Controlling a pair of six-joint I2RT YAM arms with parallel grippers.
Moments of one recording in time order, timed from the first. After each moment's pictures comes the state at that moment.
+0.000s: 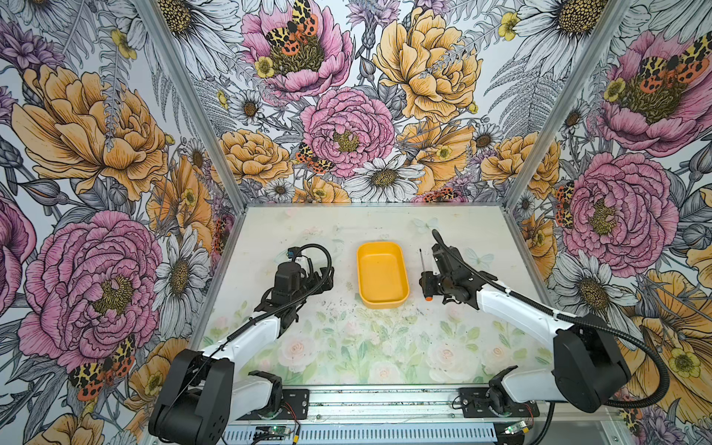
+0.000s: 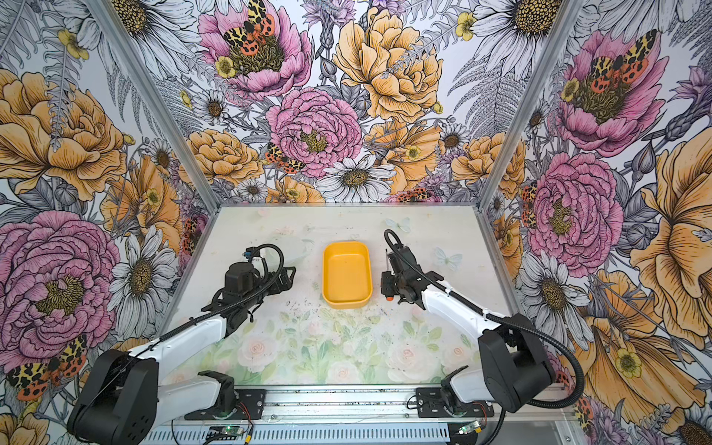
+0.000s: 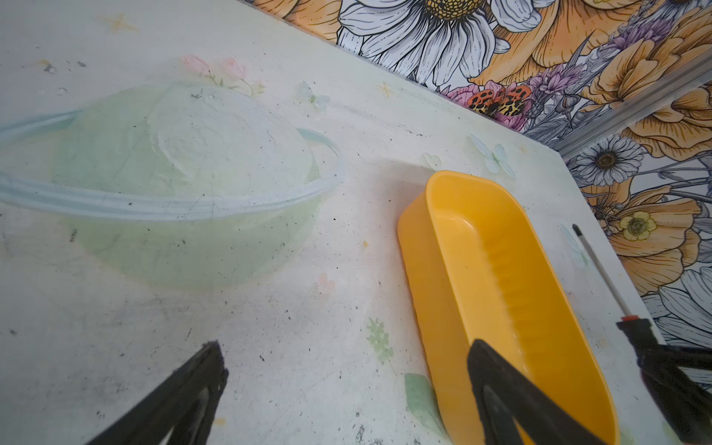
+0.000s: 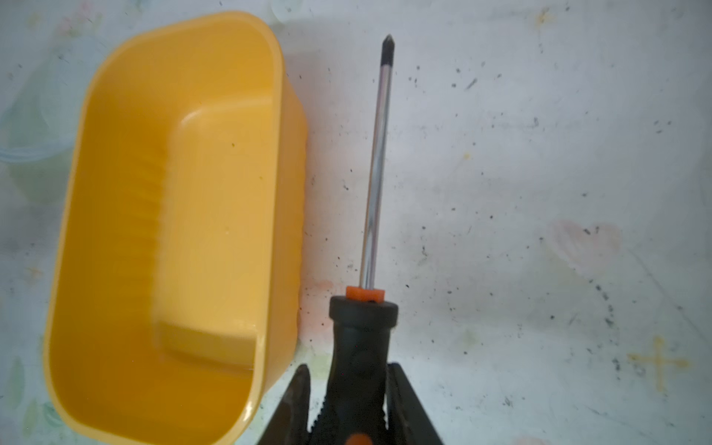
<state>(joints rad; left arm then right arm) -0.26 1.19 0.48 0.16 0.10 -0.48 0.47 1.36 0.87 -0.39 -0.01 0.46</state>
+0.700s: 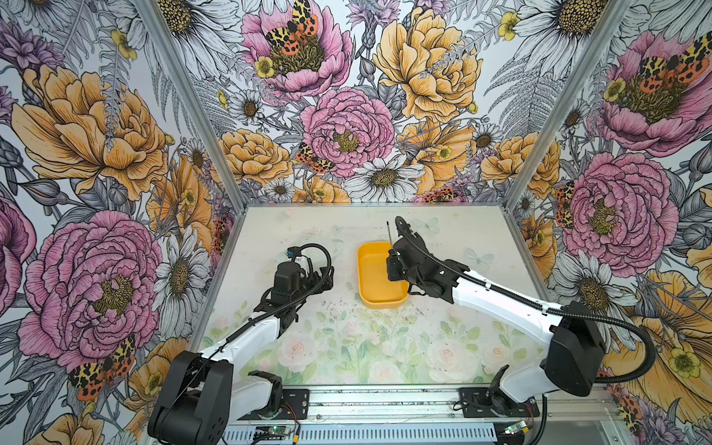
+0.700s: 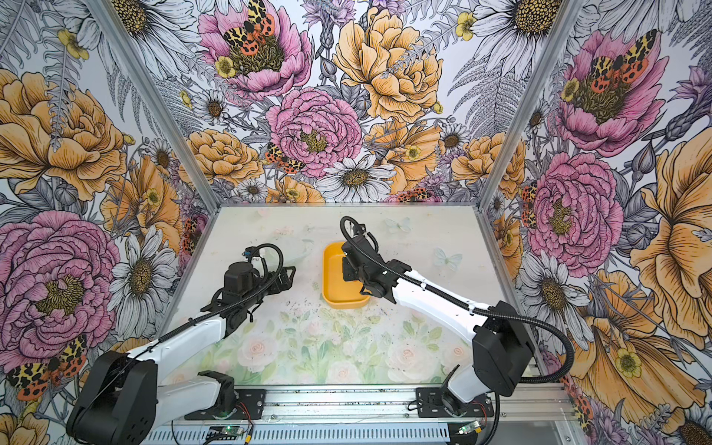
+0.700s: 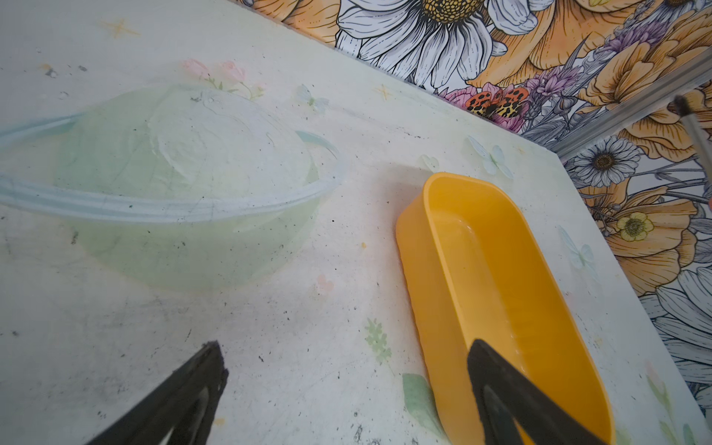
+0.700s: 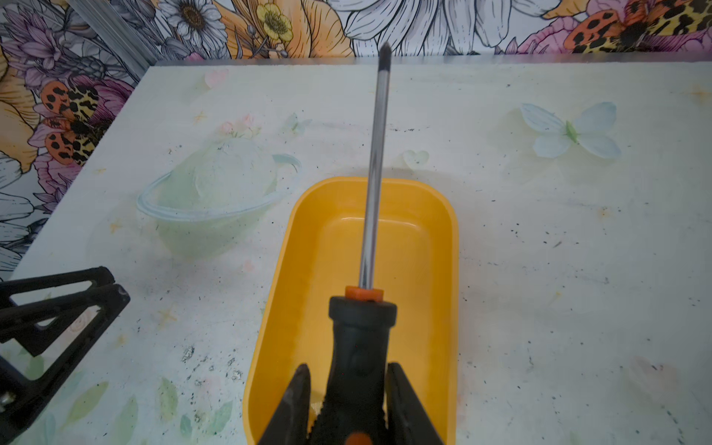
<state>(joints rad) -0.26 1.18 0.48 0.15 0.10 -0.48 0.79 1.54 1.19 -0.42 0.27 0.50</state>
